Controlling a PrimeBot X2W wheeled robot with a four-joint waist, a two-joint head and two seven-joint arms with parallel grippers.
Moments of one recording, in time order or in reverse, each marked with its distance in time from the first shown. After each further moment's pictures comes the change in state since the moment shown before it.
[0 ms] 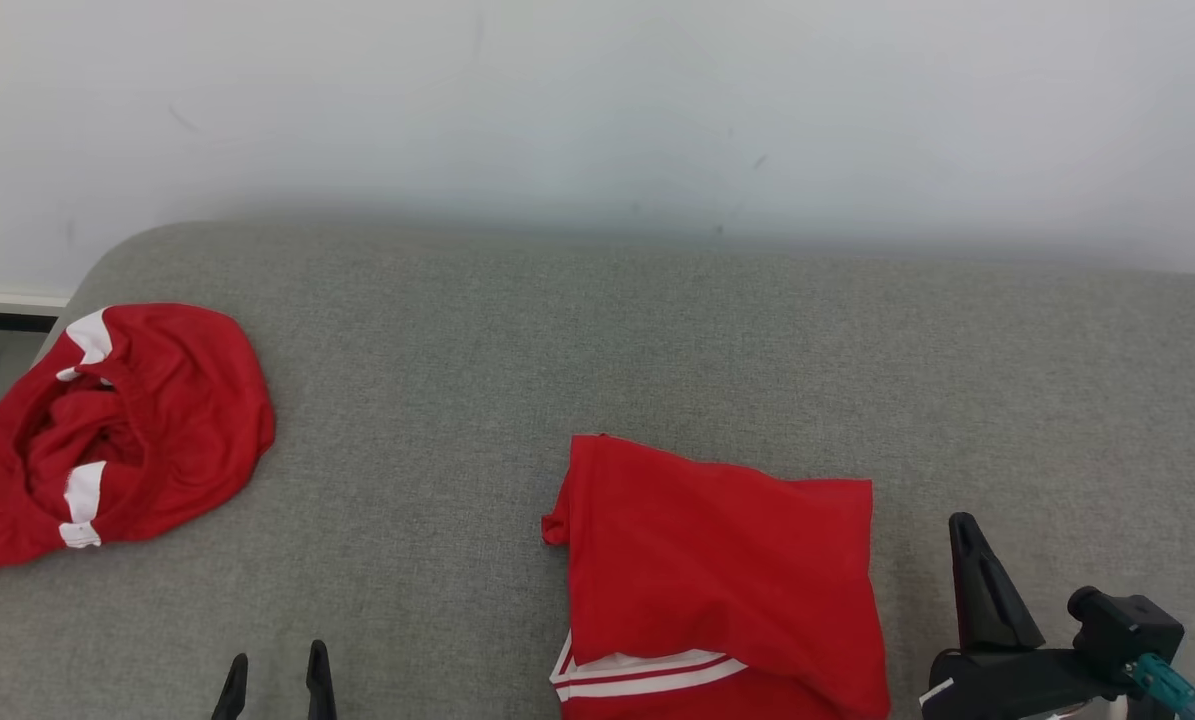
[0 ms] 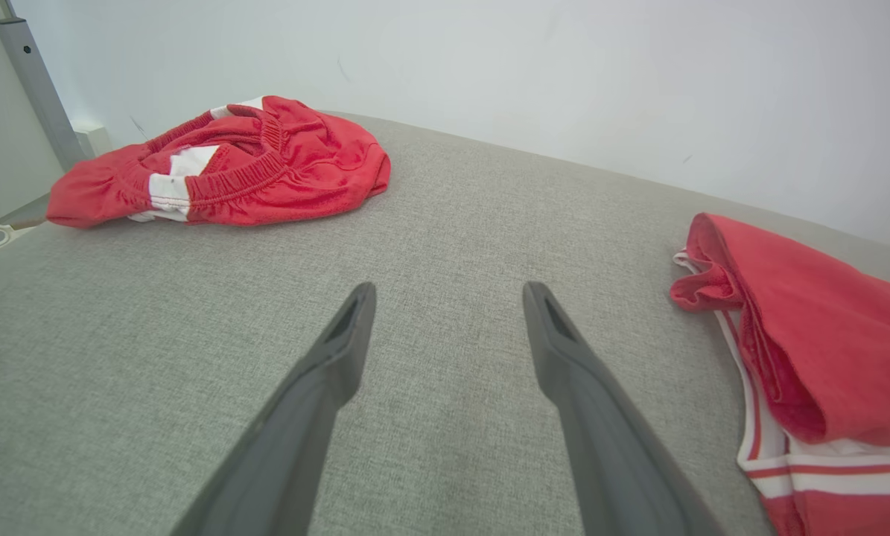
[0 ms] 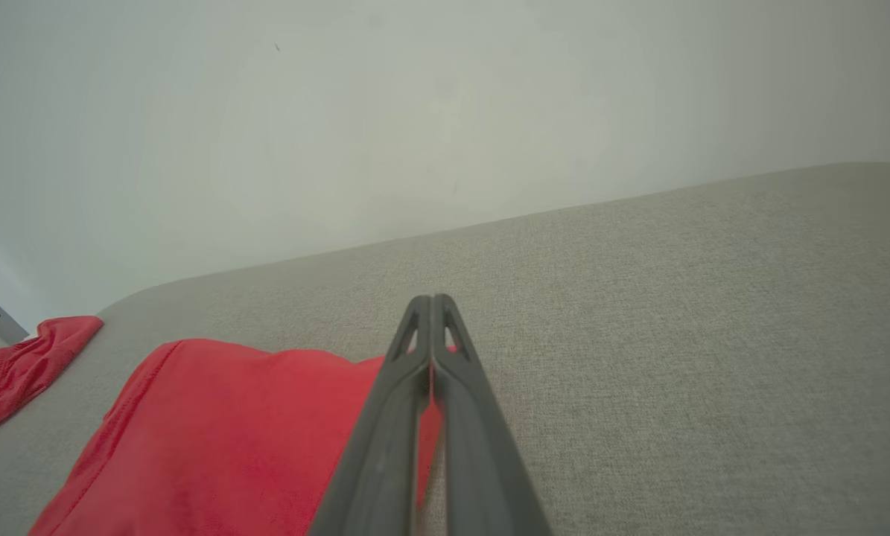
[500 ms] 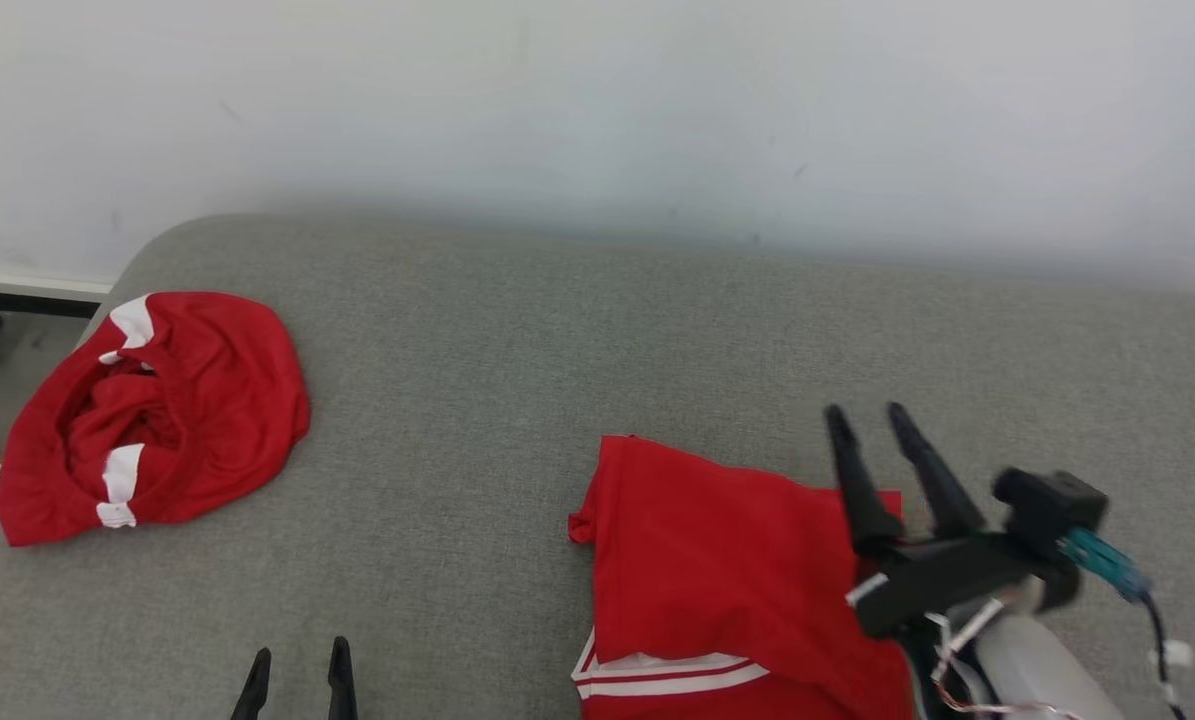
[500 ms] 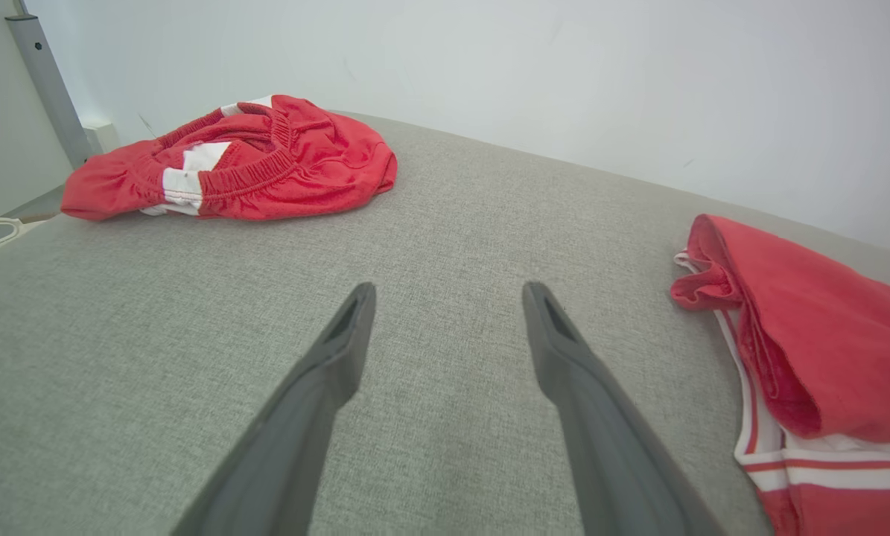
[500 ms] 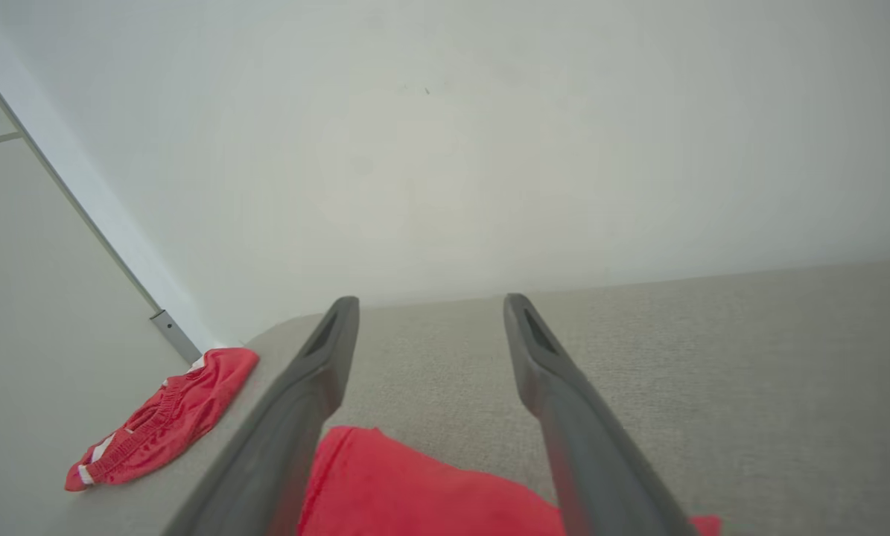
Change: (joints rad) left arm -0.018 0.000 -0.034 0.021 -0.004 0.000 0.000; right arm -0.240 -0.040 0.228 0.089 0.200 0.000 0.000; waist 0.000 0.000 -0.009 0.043
